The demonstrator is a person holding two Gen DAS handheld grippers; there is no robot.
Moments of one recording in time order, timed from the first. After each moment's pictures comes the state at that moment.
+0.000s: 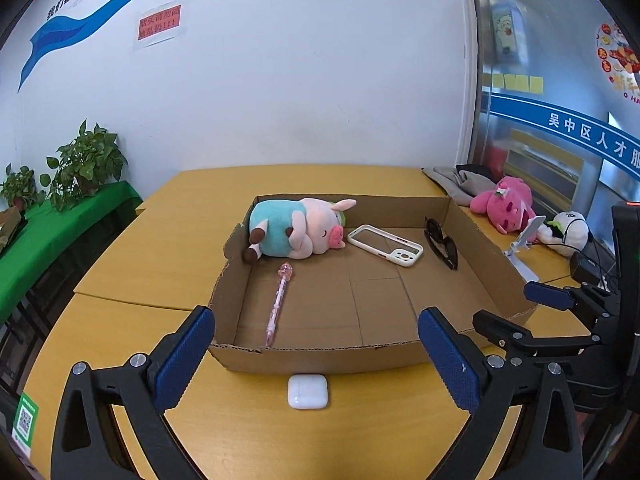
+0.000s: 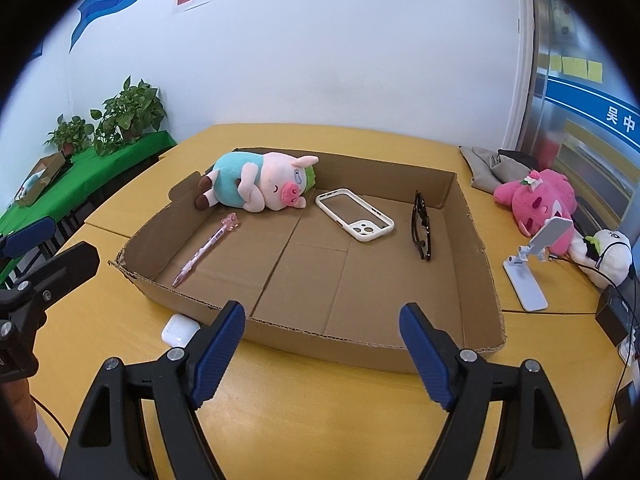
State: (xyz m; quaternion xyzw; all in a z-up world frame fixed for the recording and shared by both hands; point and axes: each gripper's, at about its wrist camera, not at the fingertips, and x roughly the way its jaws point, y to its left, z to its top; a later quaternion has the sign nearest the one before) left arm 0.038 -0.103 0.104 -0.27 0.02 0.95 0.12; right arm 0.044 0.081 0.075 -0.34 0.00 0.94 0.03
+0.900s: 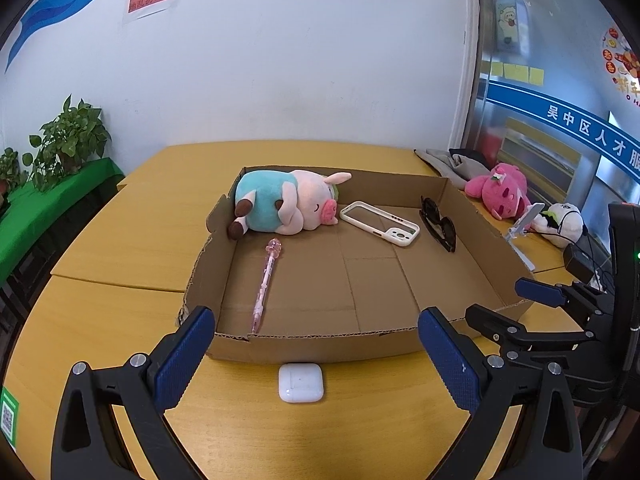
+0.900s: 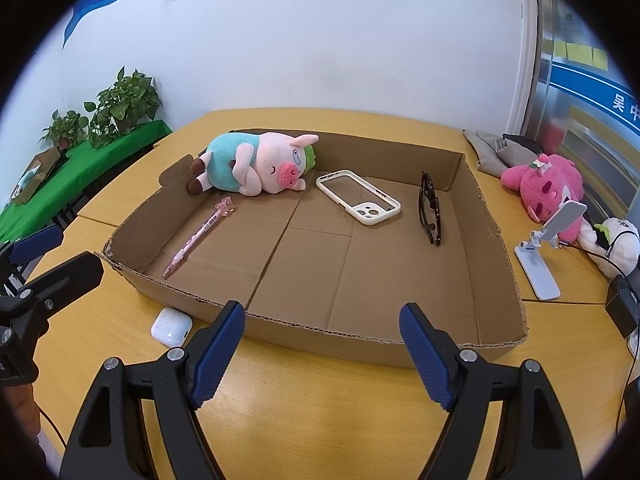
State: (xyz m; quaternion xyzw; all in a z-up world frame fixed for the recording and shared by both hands) left arm 0.012 -0.109 0.075 -0.31 0.01 0.94 0.14; right arm 0.027 0.078 0.053 -0.37 0.01 0.93 0.03
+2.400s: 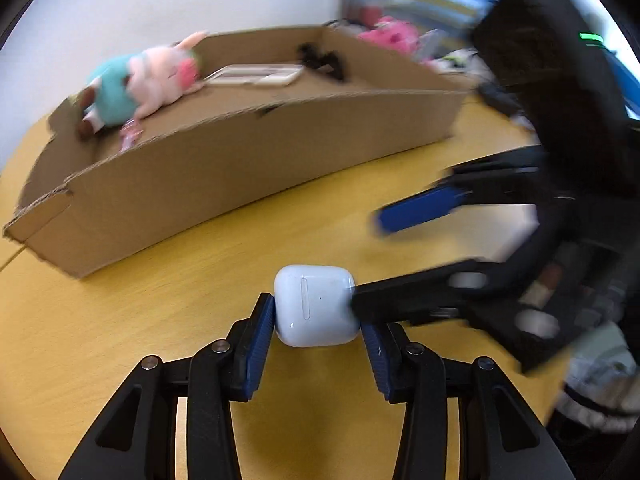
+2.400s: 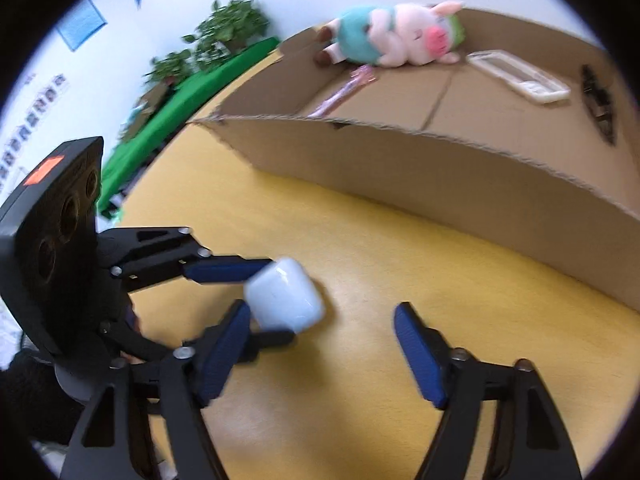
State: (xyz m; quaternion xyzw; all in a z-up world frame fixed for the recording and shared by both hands) left arm 0.036 -0.079 -0.033 -0.43 0.12 0.81 0.38; right arm 0.021 0.039 -0.034 -0.50 0.08 0.82 -0.25
